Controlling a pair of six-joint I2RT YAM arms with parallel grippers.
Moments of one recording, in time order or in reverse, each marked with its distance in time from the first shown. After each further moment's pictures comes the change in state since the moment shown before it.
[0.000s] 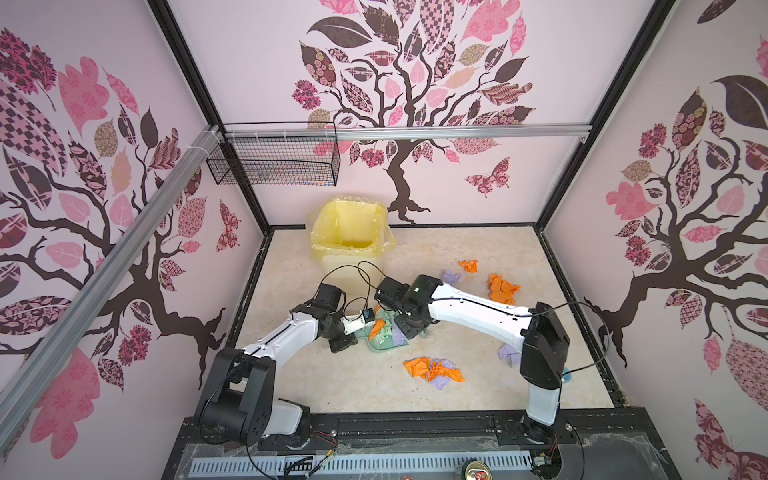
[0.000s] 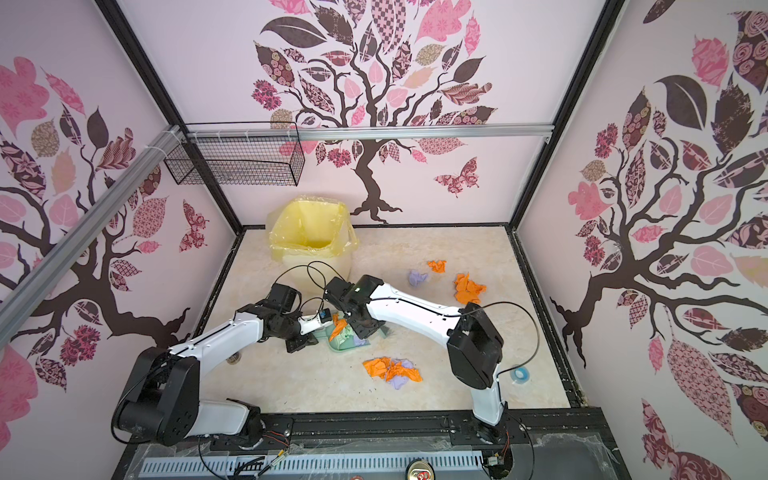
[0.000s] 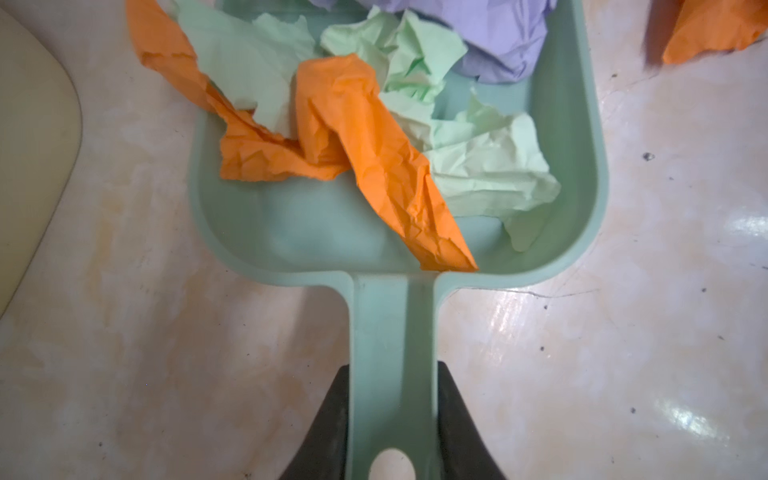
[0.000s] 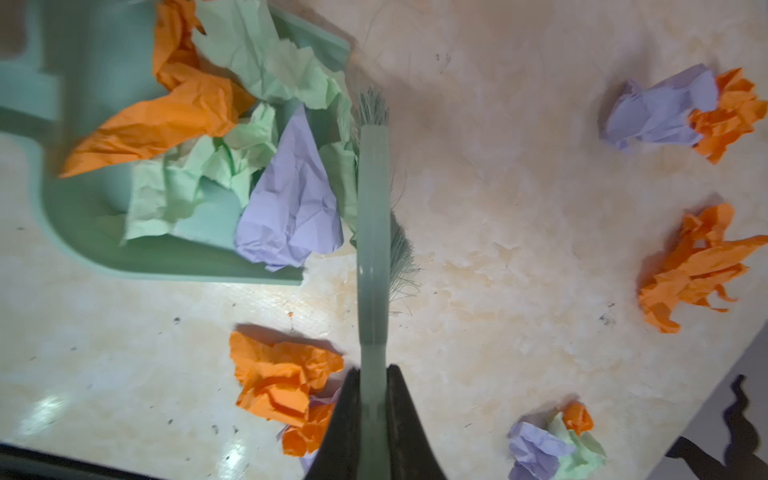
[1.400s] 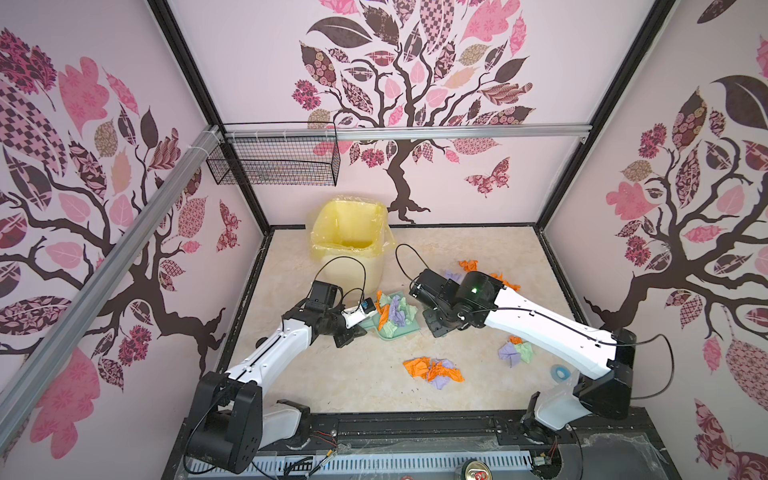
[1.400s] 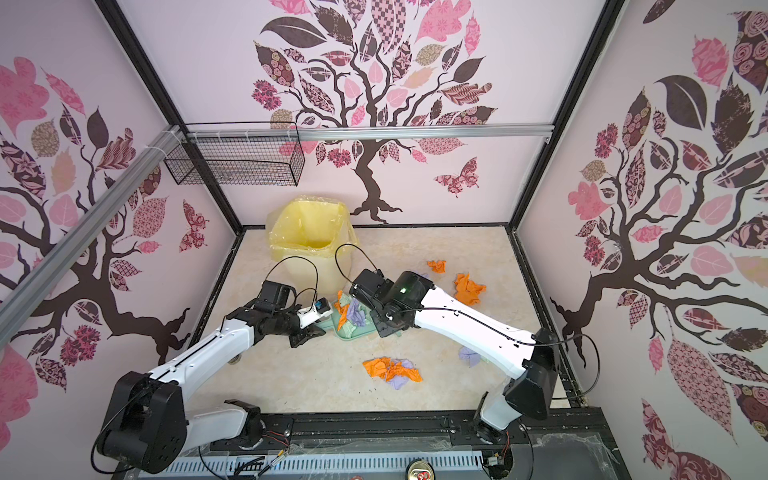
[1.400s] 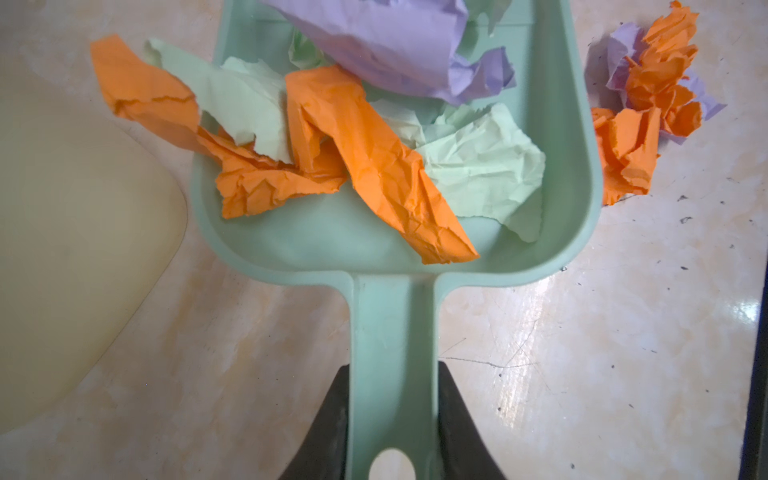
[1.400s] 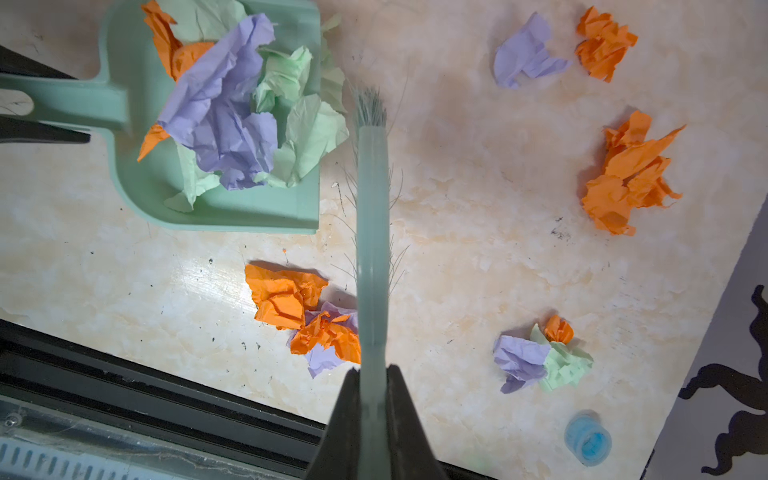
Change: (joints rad) left arm -0.003 -0.130 0.000 0.061 0.164 -0.112; right arm 0.002 -0.338 -0.058 -0.171 0.064 0.170
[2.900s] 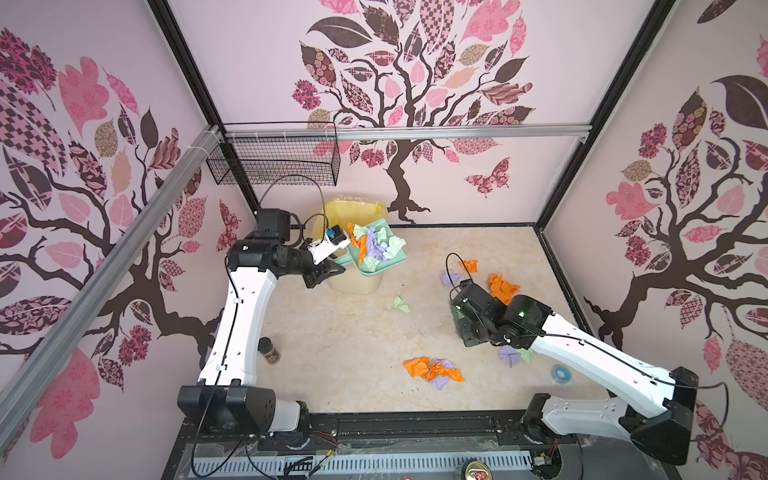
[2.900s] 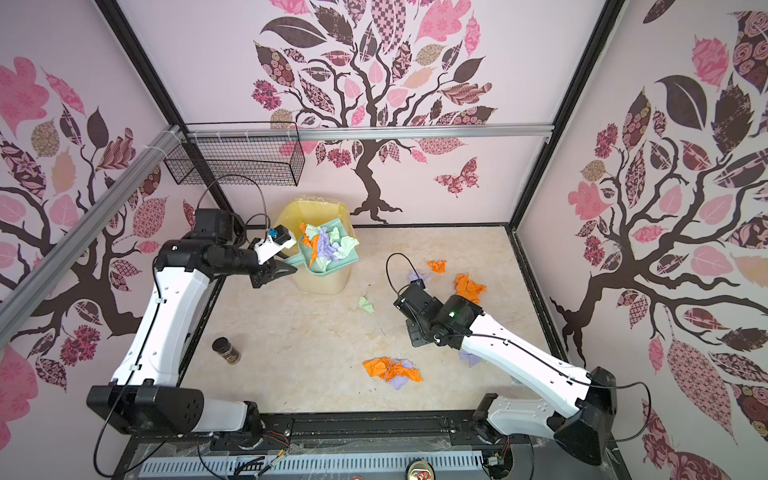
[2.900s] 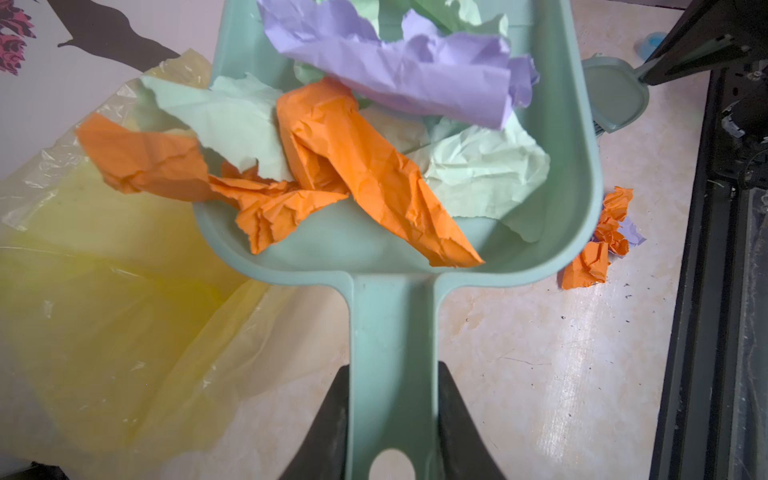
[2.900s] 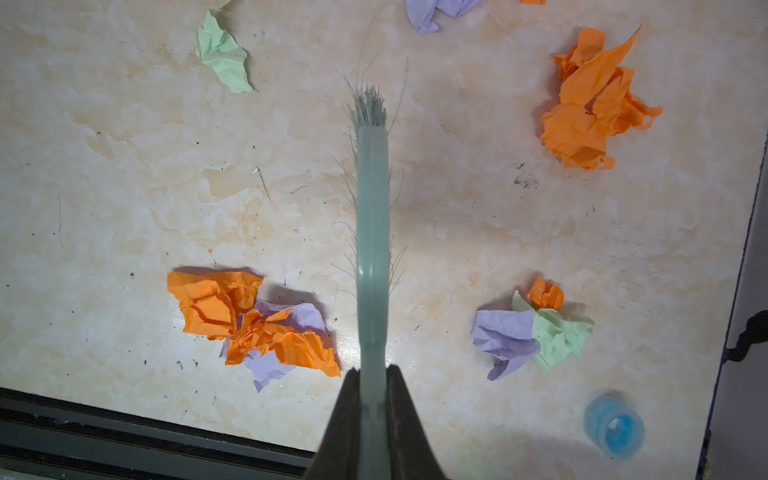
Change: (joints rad) left arm 0.288 0.197 0.986 -0.718 0.178 0.185; right arm -0.131 -0.325 -0.433 0.192 -0.012 0.018
